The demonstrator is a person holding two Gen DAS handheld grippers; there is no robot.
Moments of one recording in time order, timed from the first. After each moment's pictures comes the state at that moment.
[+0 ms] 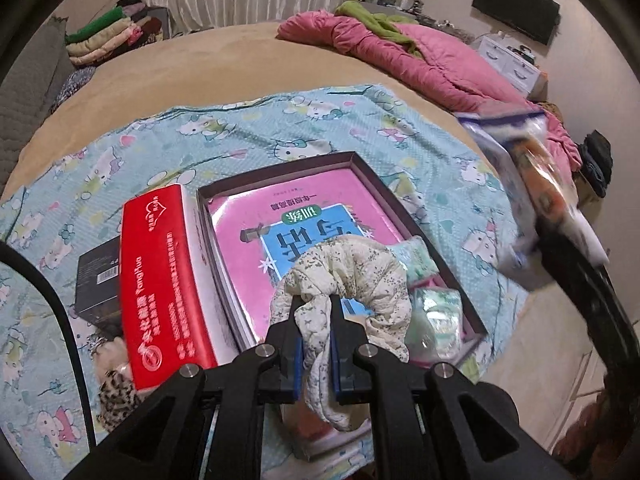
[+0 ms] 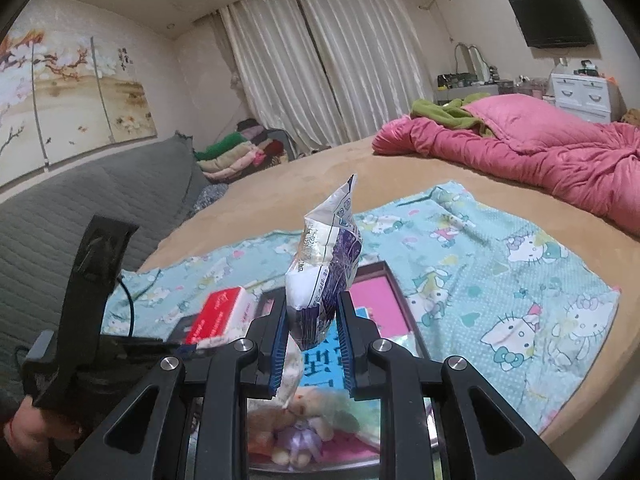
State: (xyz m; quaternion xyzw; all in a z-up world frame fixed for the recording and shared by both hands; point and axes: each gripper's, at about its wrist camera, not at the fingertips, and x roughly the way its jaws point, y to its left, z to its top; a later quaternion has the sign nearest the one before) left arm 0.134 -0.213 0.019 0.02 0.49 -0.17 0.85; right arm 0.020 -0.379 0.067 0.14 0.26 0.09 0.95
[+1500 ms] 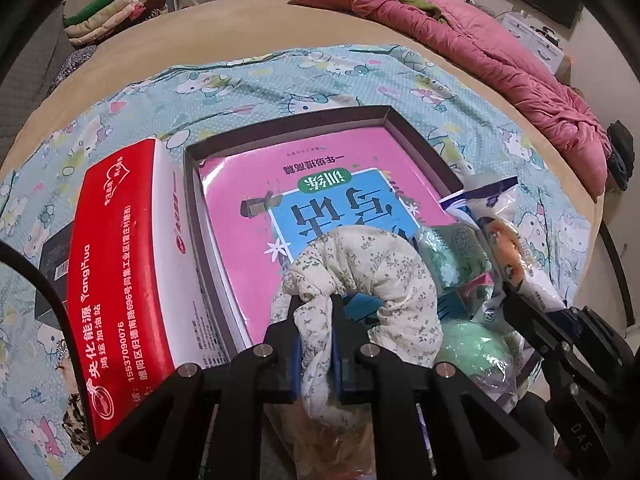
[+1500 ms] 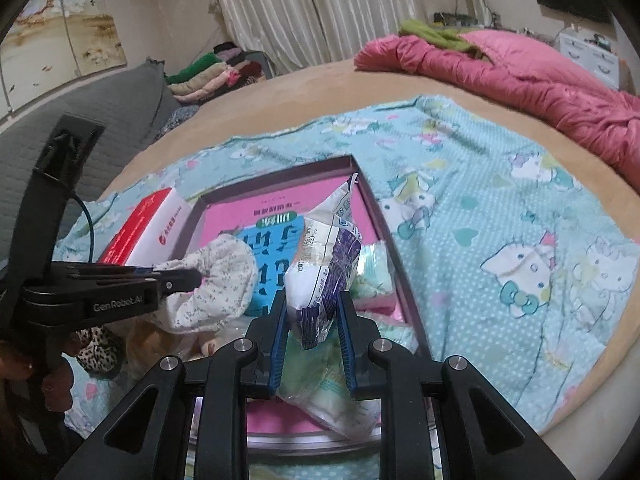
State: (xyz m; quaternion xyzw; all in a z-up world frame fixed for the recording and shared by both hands) left arm 0.171 -0.222 -0.045 0.03 0.53 -0.14 0.83; right arm 0.072 -0.393 -0.039 0.11 0.40 0.07 0.91
